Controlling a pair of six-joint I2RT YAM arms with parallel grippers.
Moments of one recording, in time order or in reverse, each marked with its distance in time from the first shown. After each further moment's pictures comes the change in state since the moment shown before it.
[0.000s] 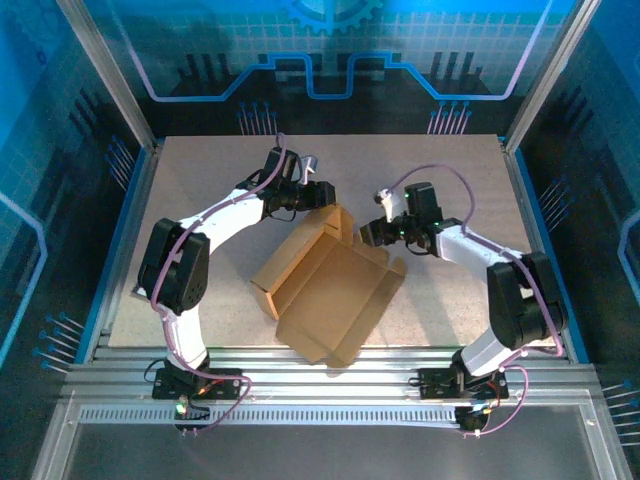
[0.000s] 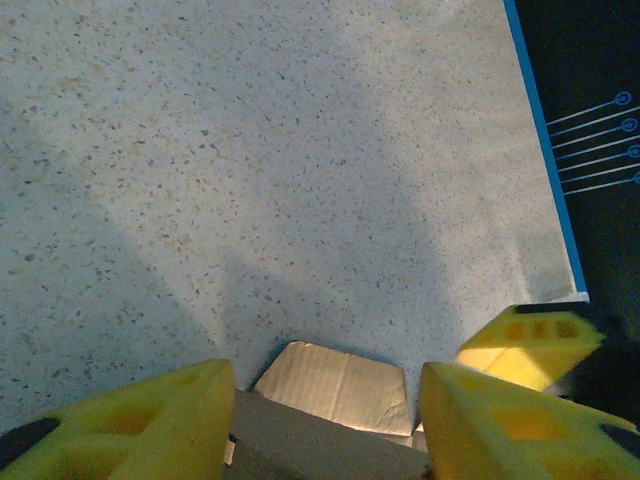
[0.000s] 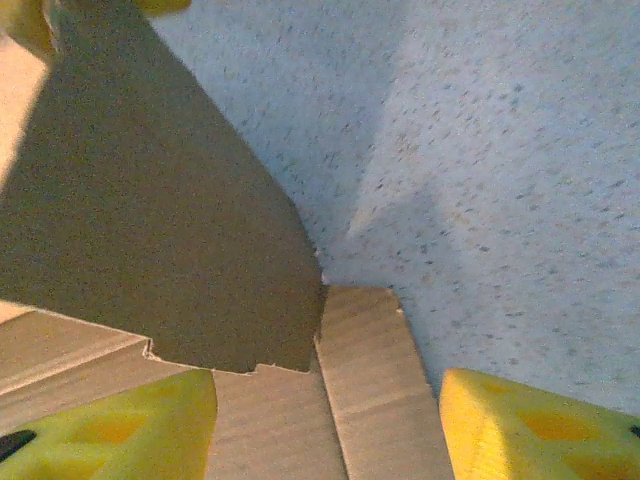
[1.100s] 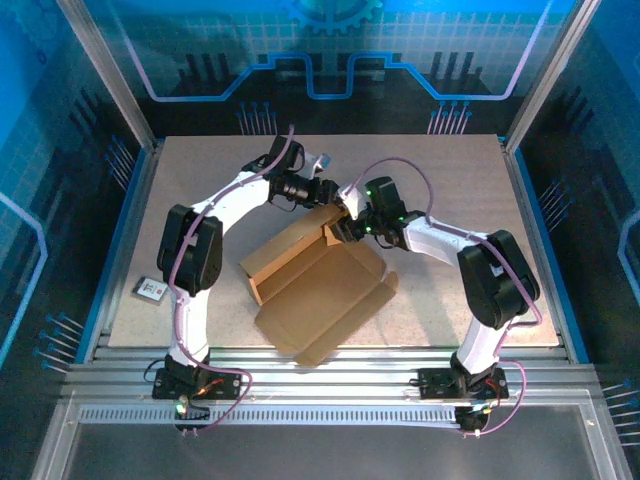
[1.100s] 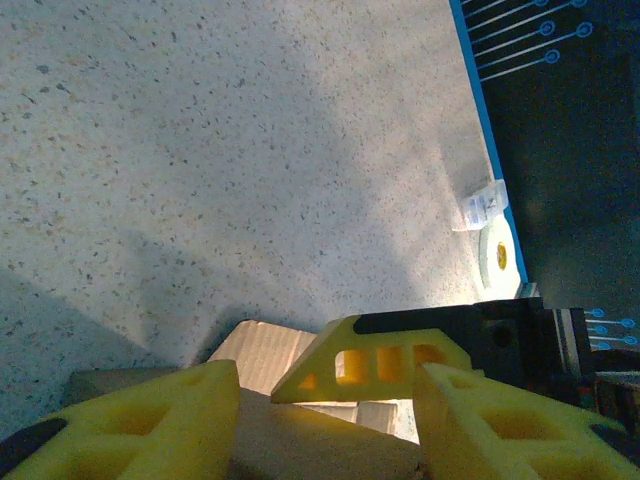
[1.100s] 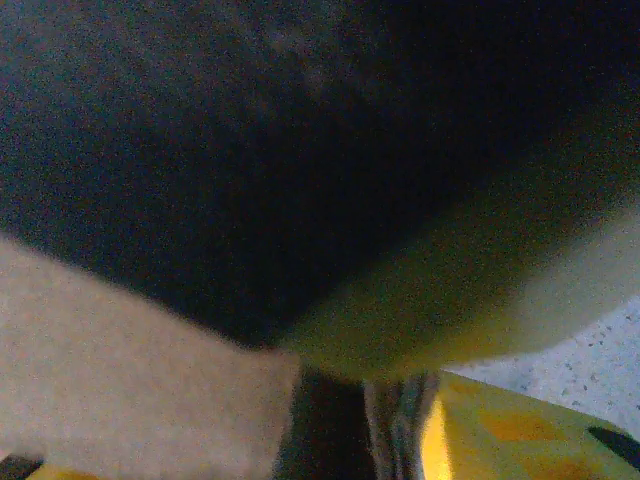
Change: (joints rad) left arm 0.041 0.191 0.275 -0.266 0.342 0.190; right arm 0.174 0.164 0.159 0.099 0.104 -0.119
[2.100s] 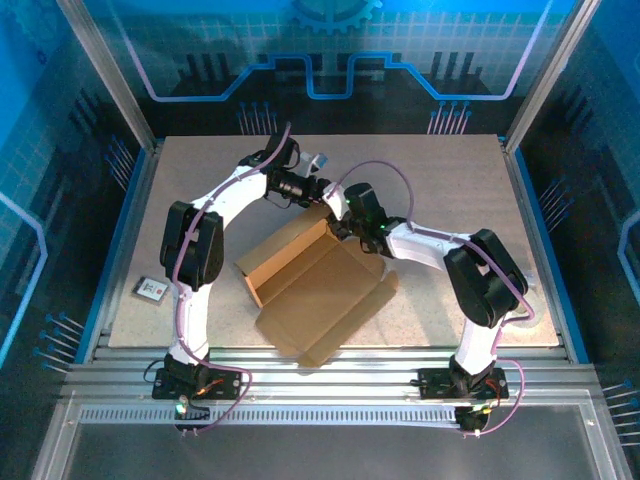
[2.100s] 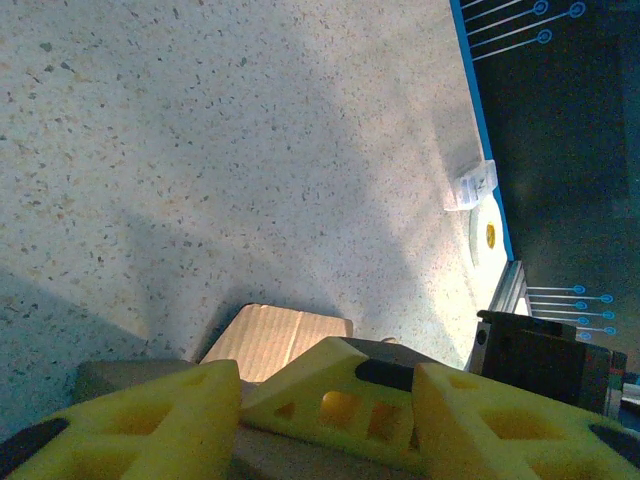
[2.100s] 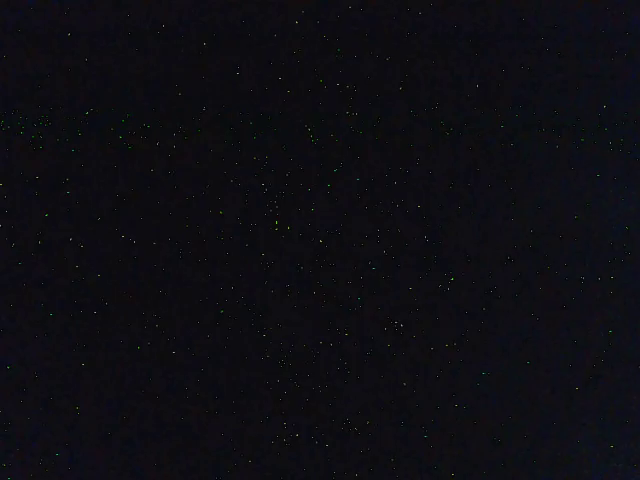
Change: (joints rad) left arm 0.032 0.044 0.068 -0.105 0.066 0.064; right arm 0.125 0.043 0.016 0.116 0.374 -0.009
